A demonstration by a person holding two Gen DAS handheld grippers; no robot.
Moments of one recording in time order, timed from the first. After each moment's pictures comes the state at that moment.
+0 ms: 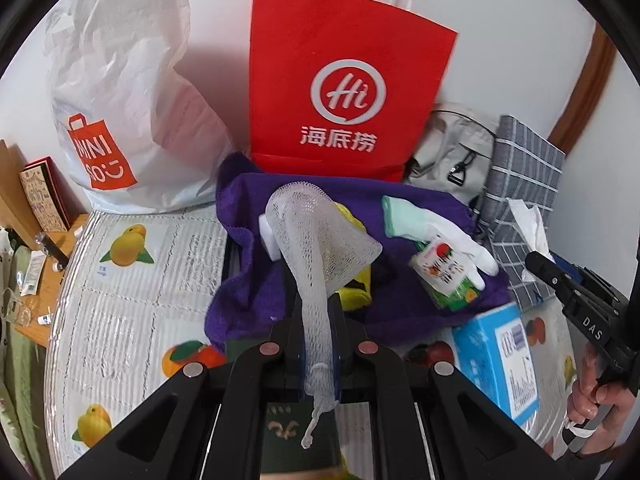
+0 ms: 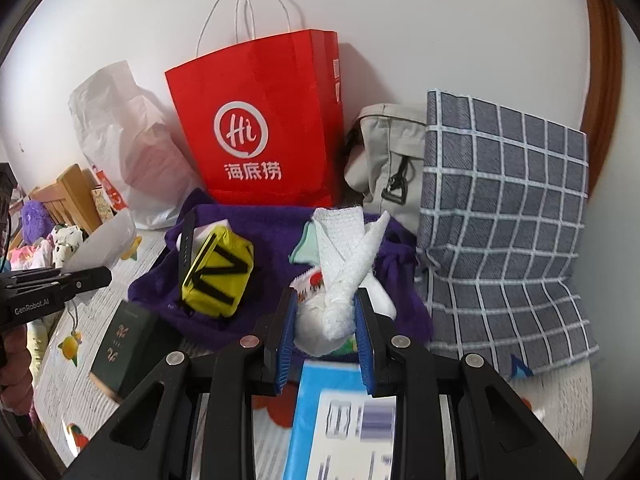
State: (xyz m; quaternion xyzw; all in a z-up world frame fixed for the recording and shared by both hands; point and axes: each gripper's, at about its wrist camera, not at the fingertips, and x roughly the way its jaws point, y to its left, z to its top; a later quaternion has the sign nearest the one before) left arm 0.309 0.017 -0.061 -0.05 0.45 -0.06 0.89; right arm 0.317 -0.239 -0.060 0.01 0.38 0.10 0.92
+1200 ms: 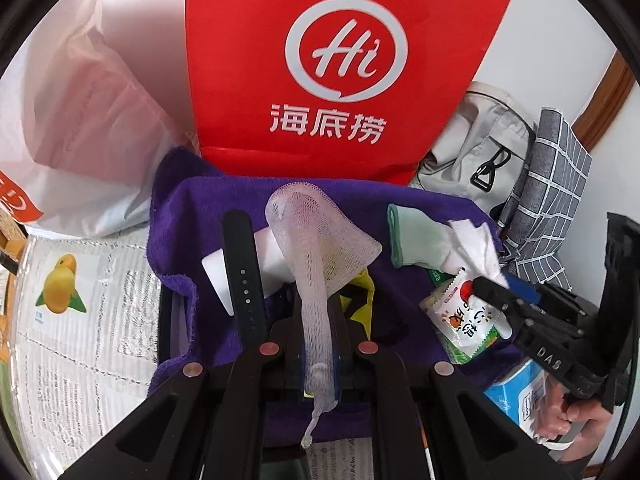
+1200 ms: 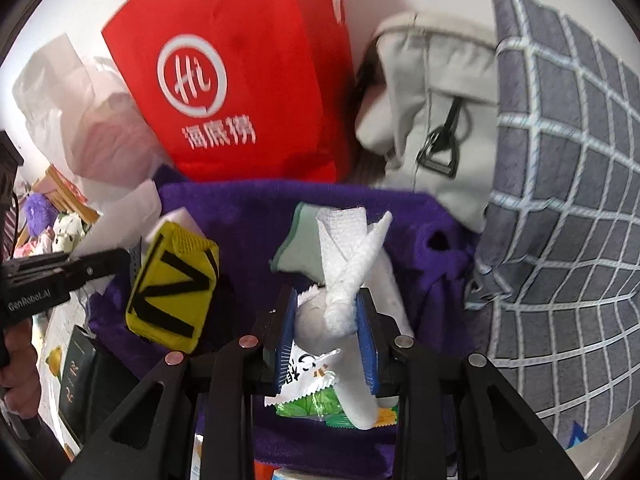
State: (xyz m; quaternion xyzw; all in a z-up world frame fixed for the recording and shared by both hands) left arm 0.406 -0.004 -0.115 -0.06 0.49 -0.10 0.86; right arm 0.415 -0.221 -0.134 0.02 0.46 0.14 0.88
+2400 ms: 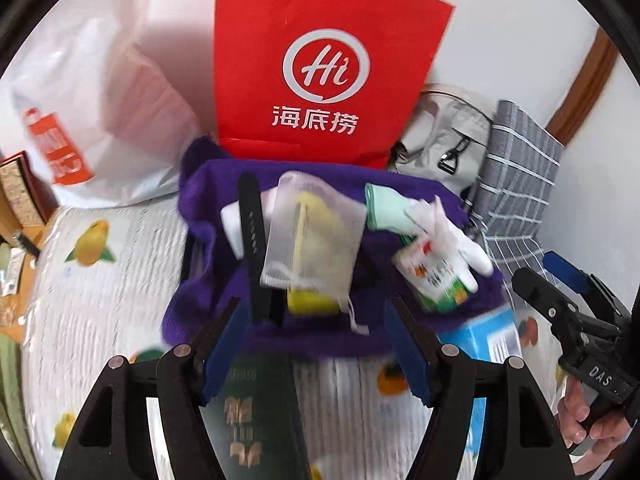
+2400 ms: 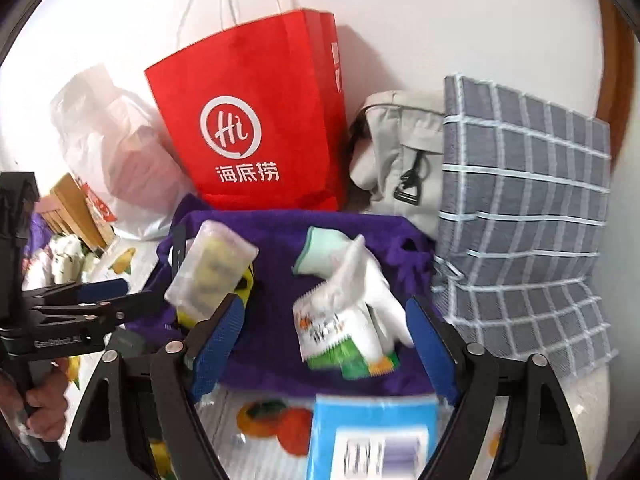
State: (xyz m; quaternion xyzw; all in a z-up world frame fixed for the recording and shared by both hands) left arm 0.318 -0.004 -0.074 -0.05 0.48 -0.09 0.87; right arm 0.320 -0.222 -0.059 0.02 0.39 0.09 0.91
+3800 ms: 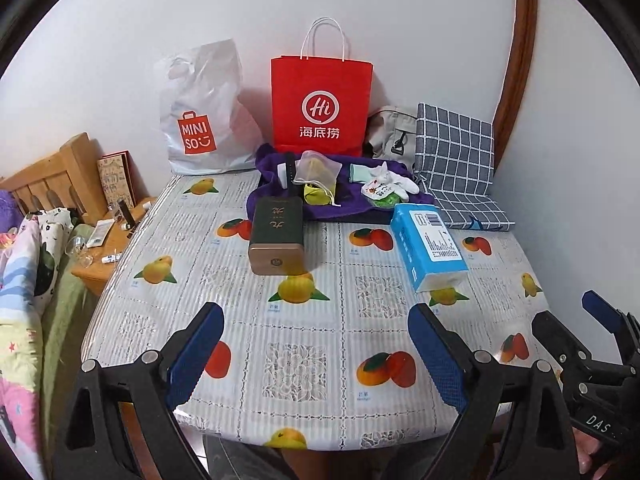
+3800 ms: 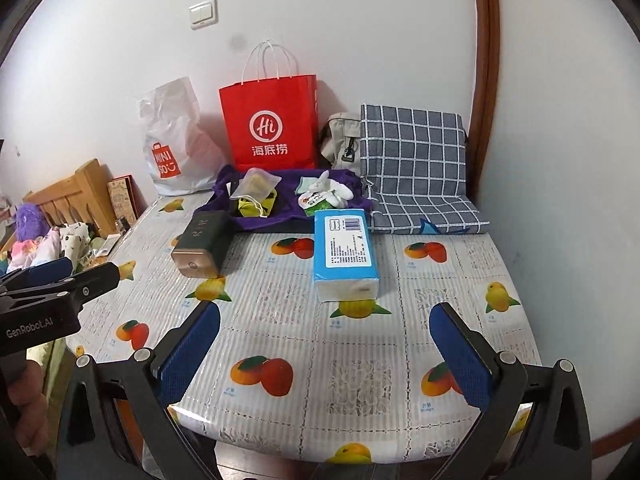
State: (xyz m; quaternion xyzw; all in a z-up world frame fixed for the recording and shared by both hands) left arm 0.006 -0.024 0.000 -0.01 0.38 -0.01 0.92; right arm -0.011 -0.235 0.002 0.01 0.35 0.02 0.94
